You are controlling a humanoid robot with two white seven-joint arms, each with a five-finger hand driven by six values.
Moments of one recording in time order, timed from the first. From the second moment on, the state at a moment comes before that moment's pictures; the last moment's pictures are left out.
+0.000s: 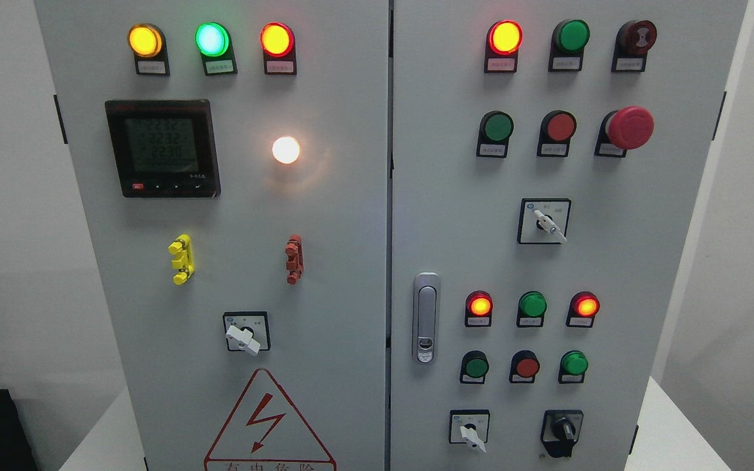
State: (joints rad) left arm 0.13 -0.06 0.04 -0.11 0.00 -0.04 -0.16; right arm 0.14 0.09 0.06 -0.22 0.05 0.13 0.09
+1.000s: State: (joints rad) left arm 0.13 -0.06 0.04 -0.11 0.00 -0.04 -0.16; right arm 0.20 0.09 0.05 -0.31 0.05 0.10 0.09
